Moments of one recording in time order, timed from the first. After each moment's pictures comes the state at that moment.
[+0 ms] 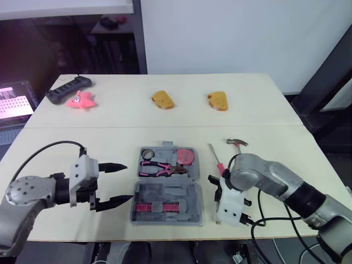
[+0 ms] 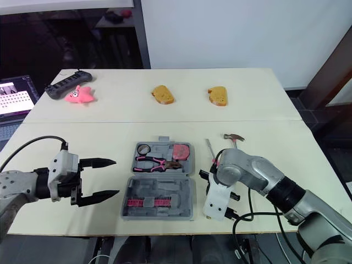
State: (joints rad) left arm 0.12 0.88 0.24 -0.41 -0.54 0.30 -1.15; right arm -0.60 -0.88 0.64 -0.13 -0.44 -0.48 1.48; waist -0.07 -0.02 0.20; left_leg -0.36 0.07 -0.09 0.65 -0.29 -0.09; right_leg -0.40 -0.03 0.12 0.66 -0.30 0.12
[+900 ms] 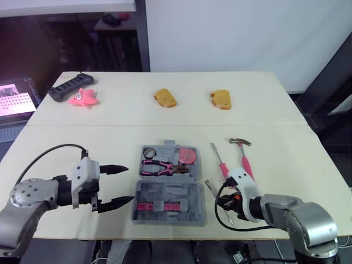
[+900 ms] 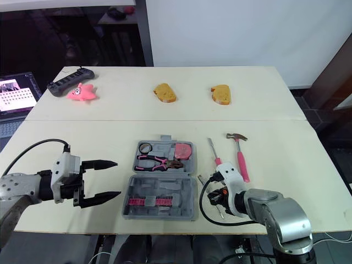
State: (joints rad) left arm 0.14 0.85 0.22 -0.38 -0.53 0.27 -1.16; right arm -0.06 -0.38 -0.08 -0.72 0.28 1.61 0.45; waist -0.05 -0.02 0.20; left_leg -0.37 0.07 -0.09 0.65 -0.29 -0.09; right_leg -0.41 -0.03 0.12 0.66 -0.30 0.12
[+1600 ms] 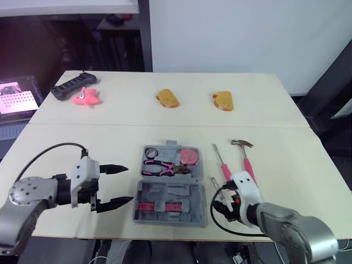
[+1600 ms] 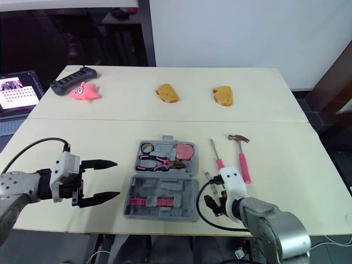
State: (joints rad) left arm 0.12 0.87 0.23 -0.37 -0.54 0.28 -1.19; right arm 0.13 -0.38 -0.09 -0.91 0.35 1.52 0.27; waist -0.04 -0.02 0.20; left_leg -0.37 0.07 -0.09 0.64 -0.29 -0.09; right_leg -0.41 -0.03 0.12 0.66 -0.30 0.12
